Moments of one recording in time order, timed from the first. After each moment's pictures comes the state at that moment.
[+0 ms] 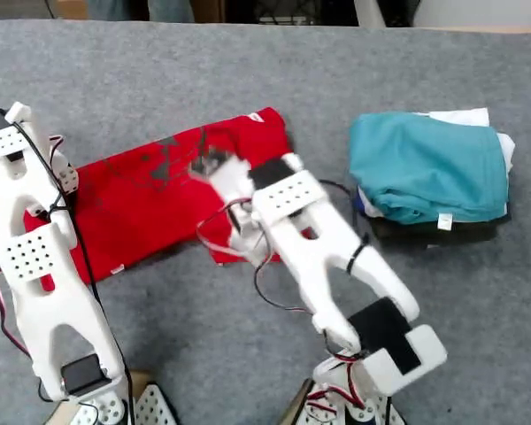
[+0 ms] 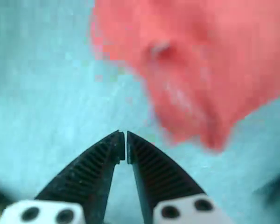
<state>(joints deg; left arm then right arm) -28.7 60.4 -52.6 100.8 20.4 -28.1 -0.6 18.2 78.3 19.8</state>
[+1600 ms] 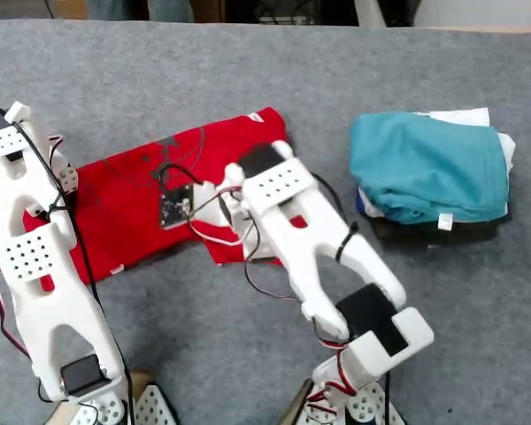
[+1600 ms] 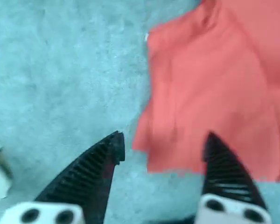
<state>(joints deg) -28.7 60.6 -52.1 100.8 20.4 -29.9 6.1 14.1 82.2 65.8</state>
